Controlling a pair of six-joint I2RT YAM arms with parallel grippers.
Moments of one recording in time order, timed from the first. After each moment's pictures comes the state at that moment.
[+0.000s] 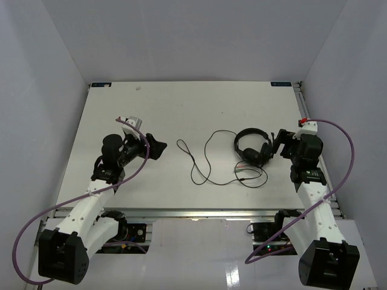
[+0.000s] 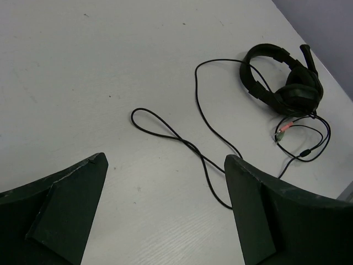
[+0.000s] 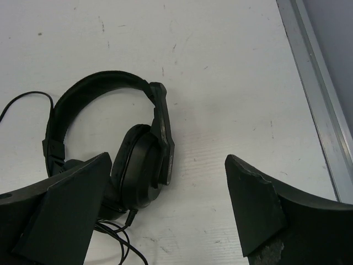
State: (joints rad) left arm -0.21 0.91 0.53 0.16 0.42 -0.24; right arm -0.09 0.83 0.53 -0.11 -0.04 0.10
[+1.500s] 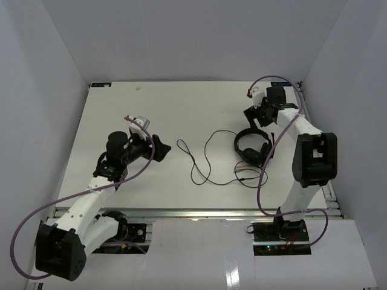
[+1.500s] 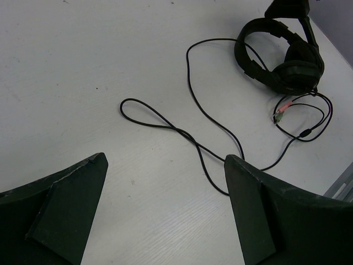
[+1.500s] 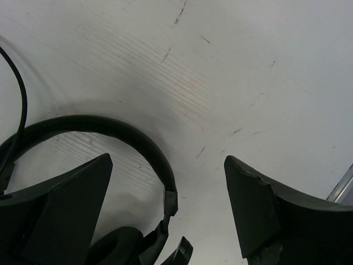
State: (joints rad) left arm -0.28 0.95 0.58 0.07 0.41 -0.17; right arm 0.11 1.82 1.36 -0.43 -0.15 -0.49
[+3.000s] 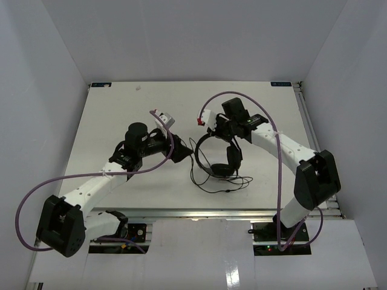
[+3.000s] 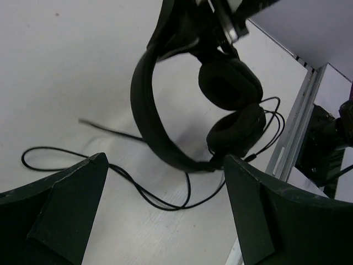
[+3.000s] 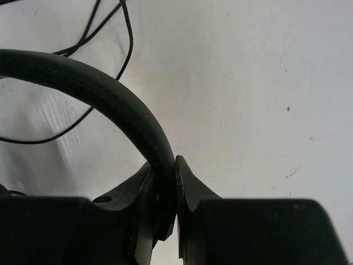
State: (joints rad) left arm -0.47 1.16 0.71 0.18 0.58 -0.17; right arm 0.58 1.60 1.27 -0.51 -0.25 -0.76
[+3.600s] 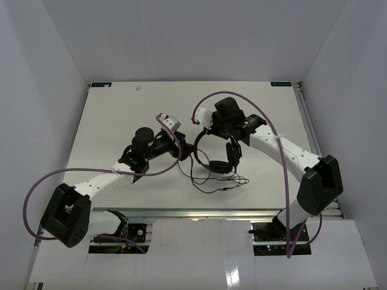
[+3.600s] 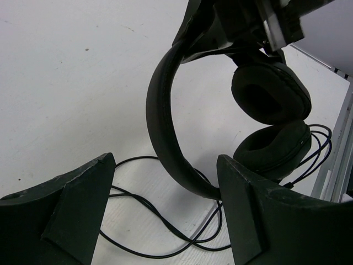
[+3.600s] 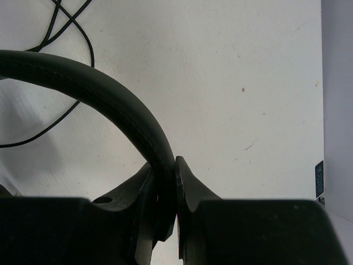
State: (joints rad) left arm -0.55 1.24 0.65 0.44 0.43 -0.10; right arm 0.69 1.57 1.33 -0.56 0.00 -0.74
